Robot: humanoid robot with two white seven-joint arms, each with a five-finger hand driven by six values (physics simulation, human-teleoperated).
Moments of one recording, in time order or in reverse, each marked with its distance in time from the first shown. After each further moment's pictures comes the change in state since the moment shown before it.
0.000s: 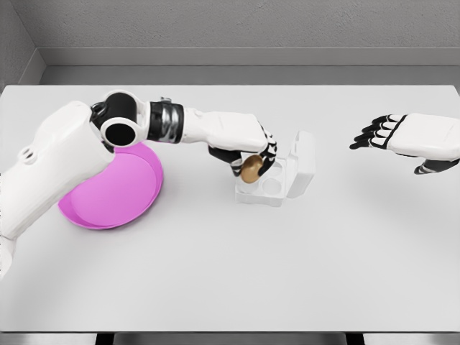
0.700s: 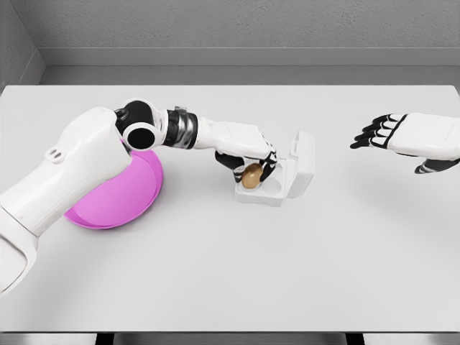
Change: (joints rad) left arm -0.011 -0.075 -0.053 0.152 -0.051 0.000 0.000; right arm -0.003 -0.002 0.000 0.000 0.000 0.000 0.000
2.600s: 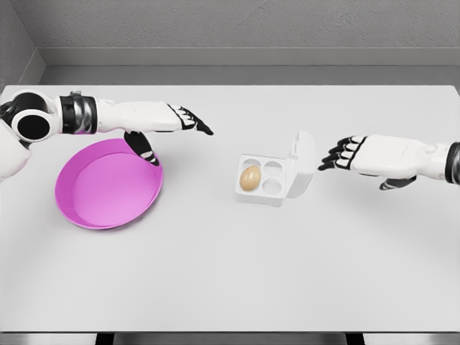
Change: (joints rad) left arm 0.028 0.345 0.057 -0.078 0.184 0.000 0.000; right arm 0.003 0.132 0.077 0.008 0.101 0.000 0.000
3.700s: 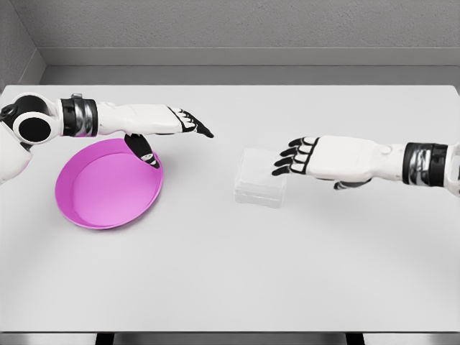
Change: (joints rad) left arm 0.008 -0.001 0.000 -0.001 0.000 0.000 0.000; right arm -0.046 0.118 0.045 -0.090 -0.002 0.000 0.000
